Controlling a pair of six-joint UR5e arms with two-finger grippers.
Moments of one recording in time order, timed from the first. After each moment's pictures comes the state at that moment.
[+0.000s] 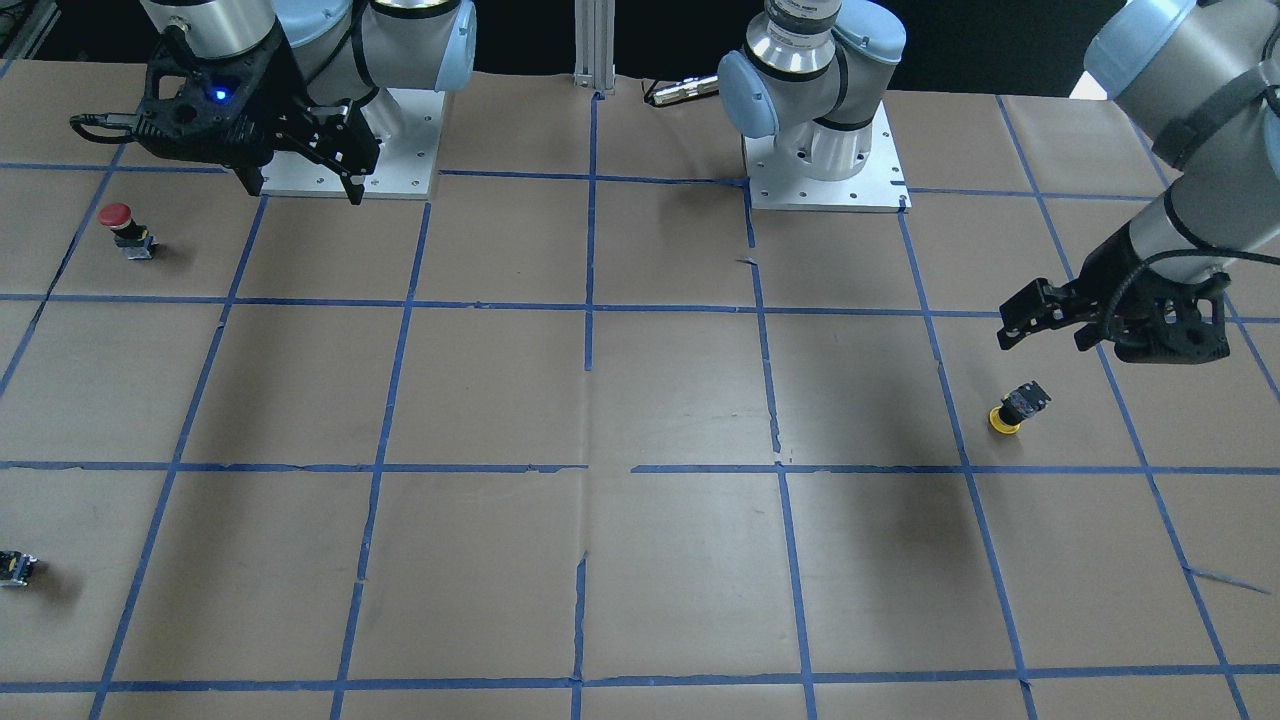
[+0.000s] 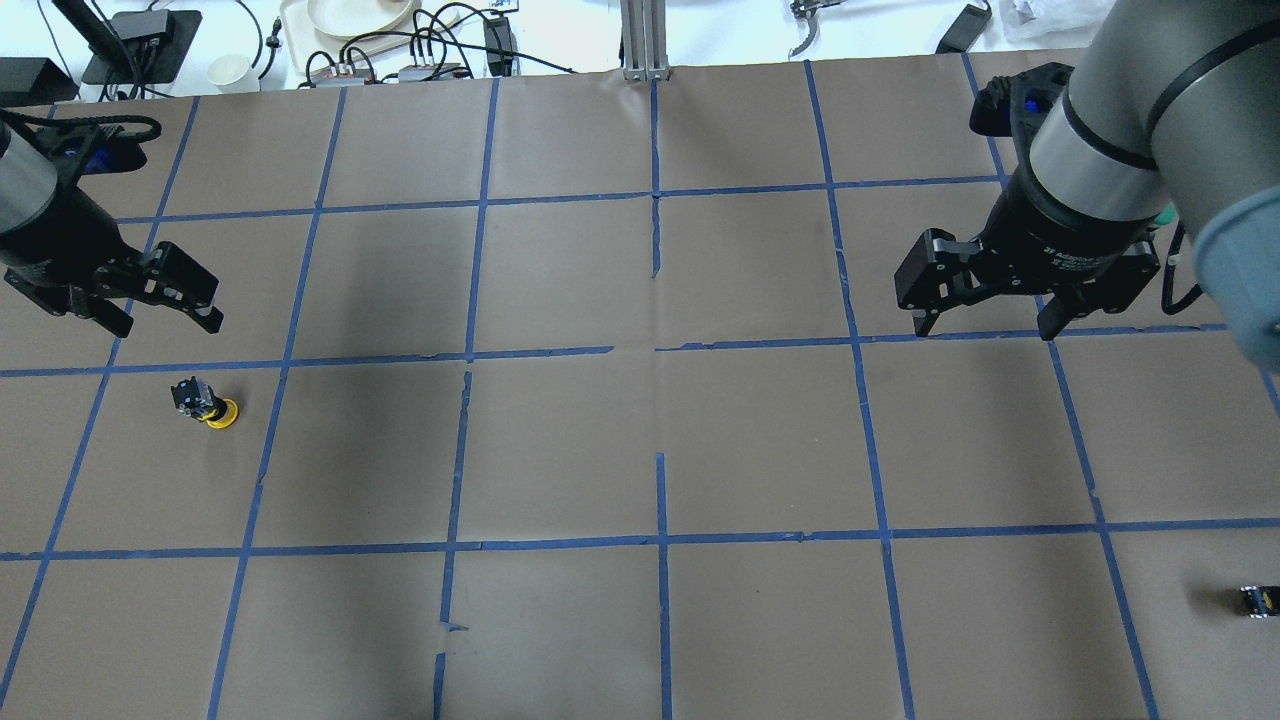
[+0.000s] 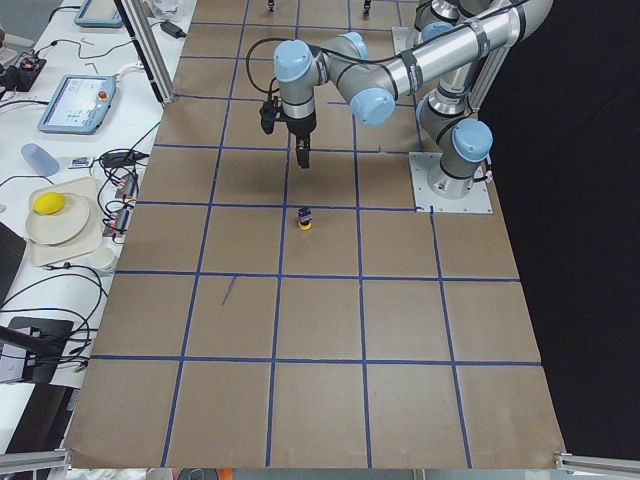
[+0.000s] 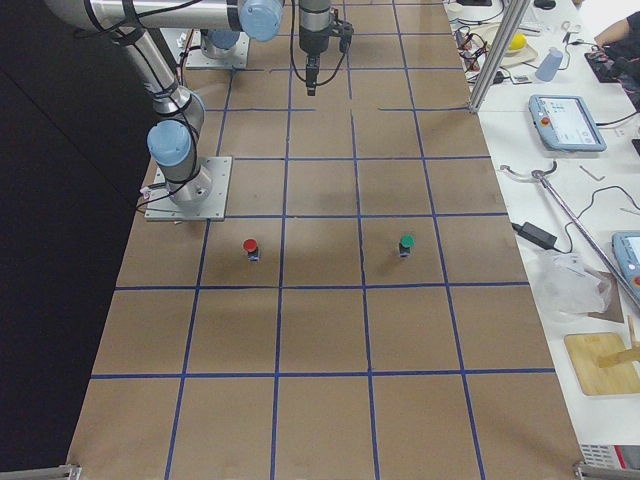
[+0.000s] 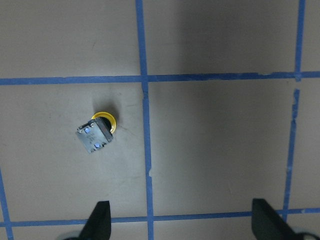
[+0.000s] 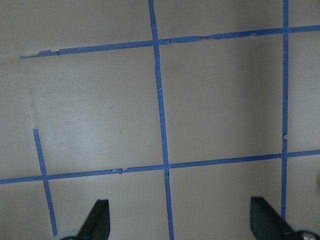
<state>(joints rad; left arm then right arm) -1.07 -1.68 -1.81 -1.30 1.57 0.45 1.54 -1.75 1.77 -1.55 -1.58 0.05</state>
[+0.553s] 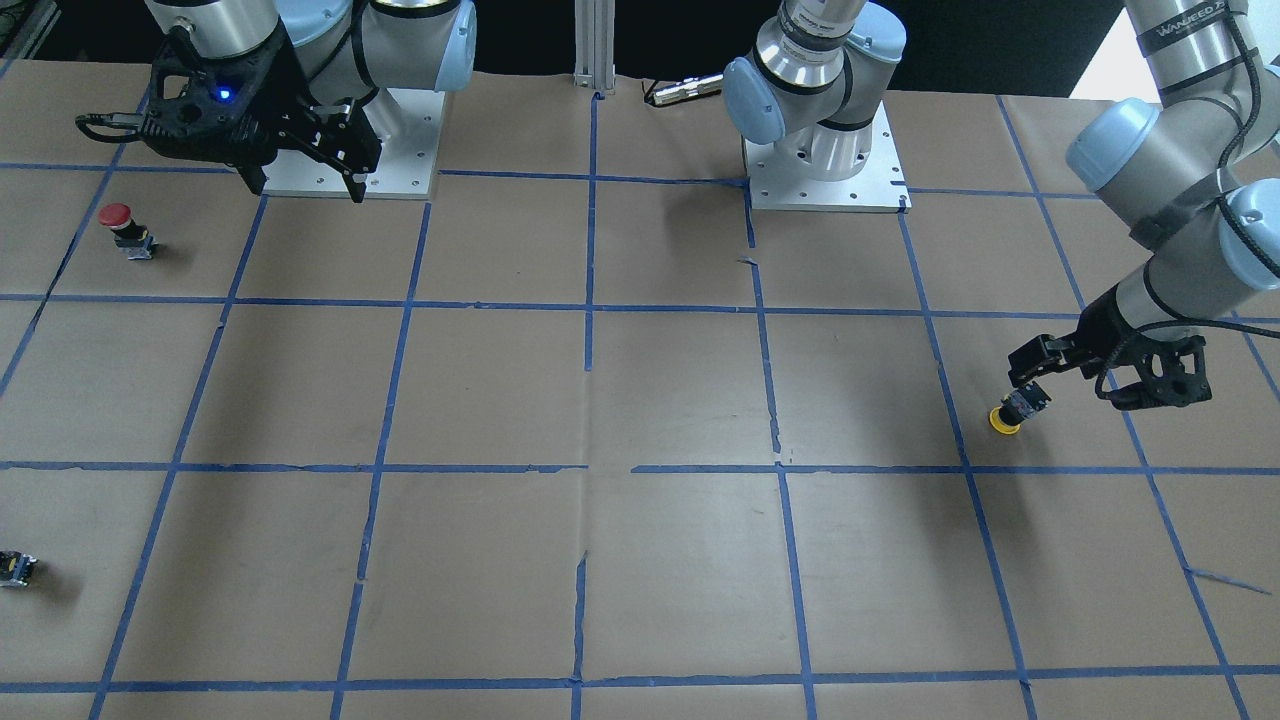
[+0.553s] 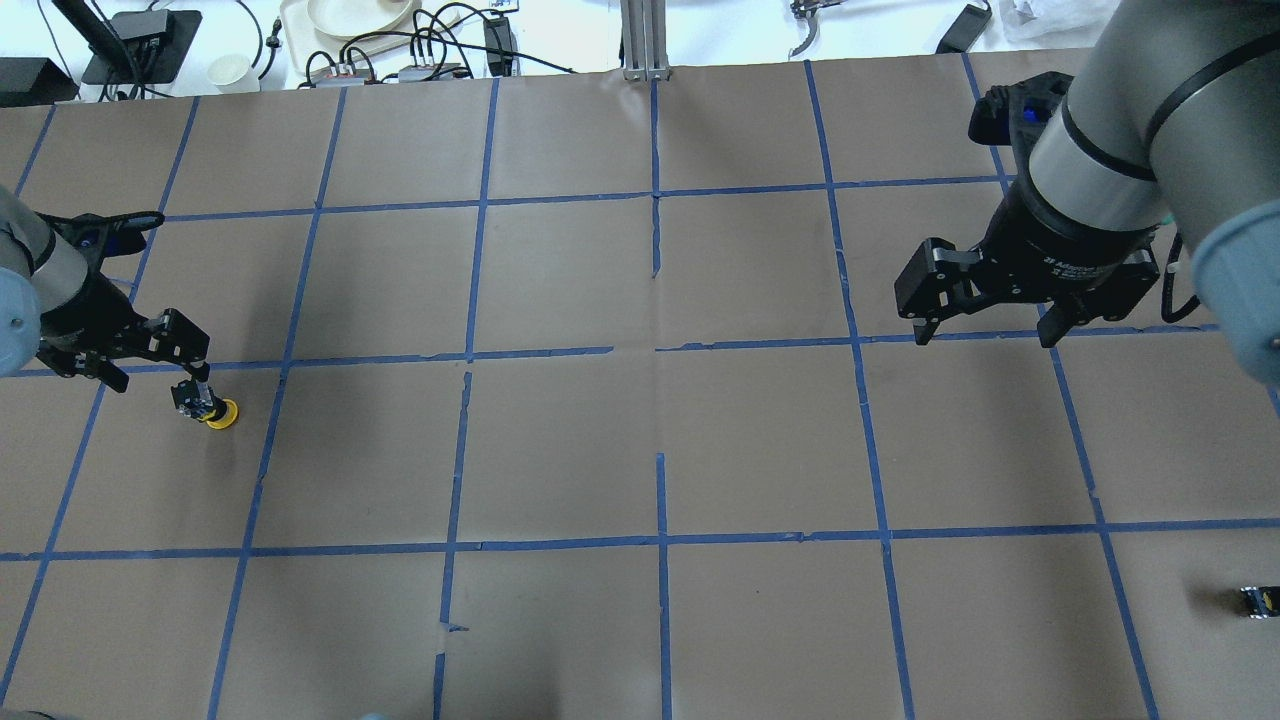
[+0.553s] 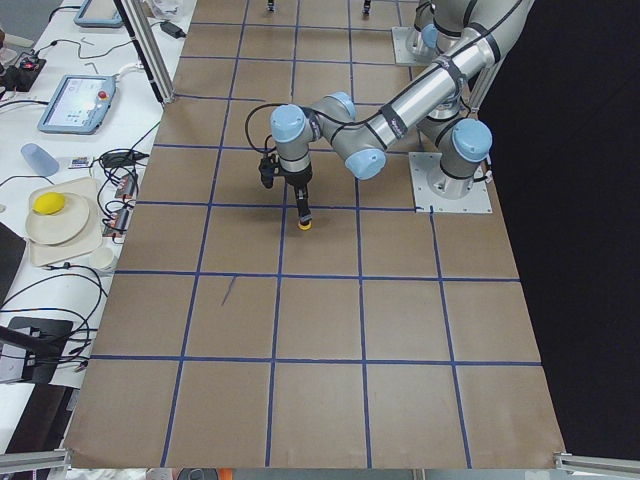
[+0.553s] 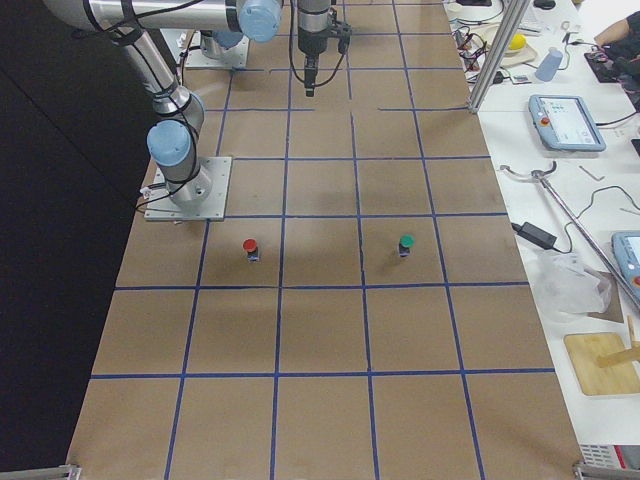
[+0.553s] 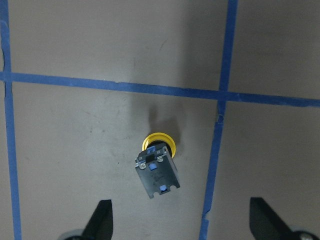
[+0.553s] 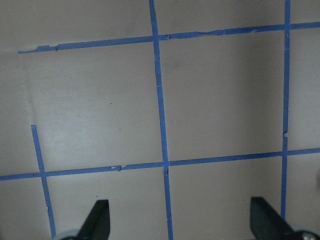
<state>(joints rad) -1.01 -1.78 -1.92 -1.10 1.67 0.43 1.54 -1.77 1.79 -1.55 -1.58 0.05</state>
